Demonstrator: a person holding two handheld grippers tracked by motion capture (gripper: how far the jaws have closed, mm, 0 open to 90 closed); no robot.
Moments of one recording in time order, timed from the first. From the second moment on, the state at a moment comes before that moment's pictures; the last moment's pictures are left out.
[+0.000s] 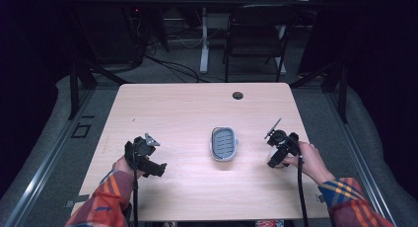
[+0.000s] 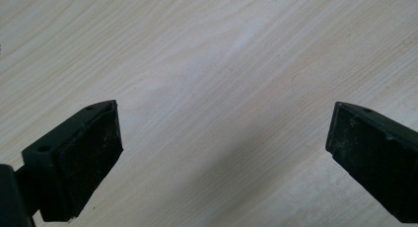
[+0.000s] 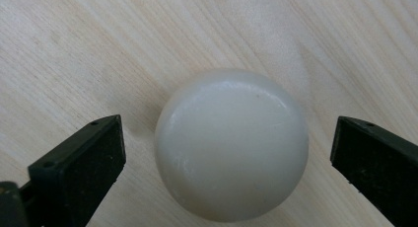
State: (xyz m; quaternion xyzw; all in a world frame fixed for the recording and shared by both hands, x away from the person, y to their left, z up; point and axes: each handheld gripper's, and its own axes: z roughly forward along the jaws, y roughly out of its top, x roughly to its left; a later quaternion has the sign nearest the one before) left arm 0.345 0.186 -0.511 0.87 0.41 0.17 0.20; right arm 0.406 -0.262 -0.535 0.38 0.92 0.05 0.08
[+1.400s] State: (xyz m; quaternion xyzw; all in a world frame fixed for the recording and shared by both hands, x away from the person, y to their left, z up) left arm 0.345 0.185 -0.511 0.88 0.40 0.17 0.20; right arm 0.404 -0.261 -0.528 0.37 0.92 0.03 0.08
